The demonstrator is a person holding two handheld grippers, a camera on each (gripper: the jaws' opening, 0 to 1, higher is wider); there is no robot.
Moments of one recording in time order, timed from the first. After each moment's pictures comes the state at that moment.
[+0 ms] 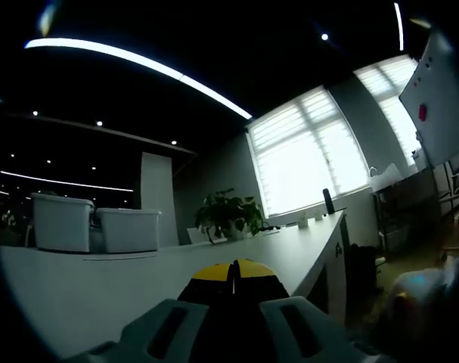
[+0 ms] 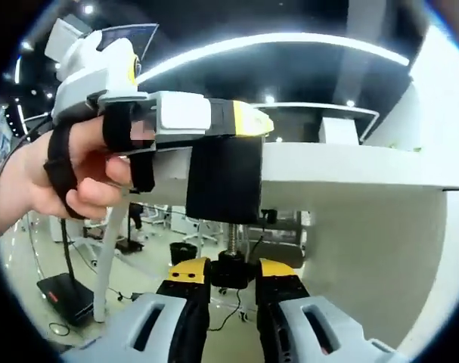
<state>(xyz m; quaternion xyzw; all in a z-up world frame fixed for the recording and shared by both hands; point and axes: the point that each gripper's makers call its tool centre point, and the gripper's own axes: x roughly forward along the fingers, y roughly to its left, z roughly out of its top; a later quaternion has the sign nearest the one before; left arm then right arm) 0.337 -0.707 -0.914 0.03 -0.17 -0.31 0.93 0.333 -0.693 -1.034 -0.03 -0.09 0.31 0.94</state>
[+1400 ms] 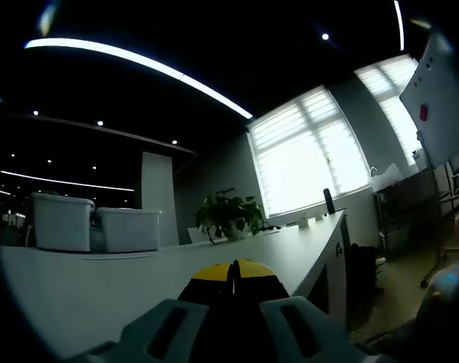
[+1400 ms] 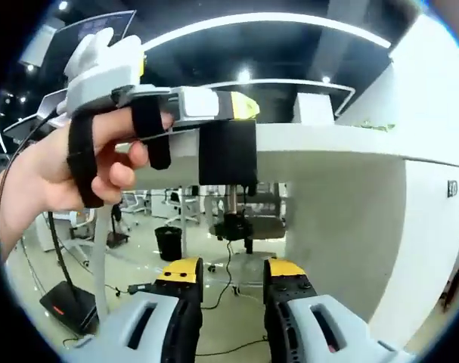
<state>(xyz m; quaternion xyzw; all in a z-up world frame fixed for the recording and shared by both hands) 0.339 -0.707 -0.913 0.03 -0.17 -0.31 0.94 0.299 -0.710 -1.057 -0.01 -0.02 0.20 0.98</state>
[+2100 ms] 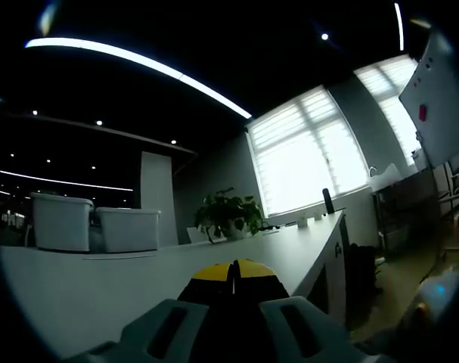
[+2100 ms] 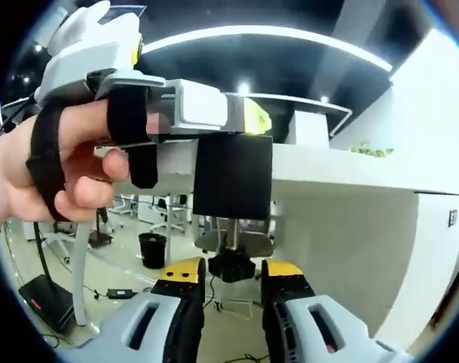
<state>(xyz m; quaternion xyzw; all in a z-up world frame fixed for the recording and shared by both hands) 0.339 -0.707 -0.914 0.03 -0.17 -0.31 0.93 0.327 -0.694 -1.036 -0.04 -0.06 0.17 0.98</state>
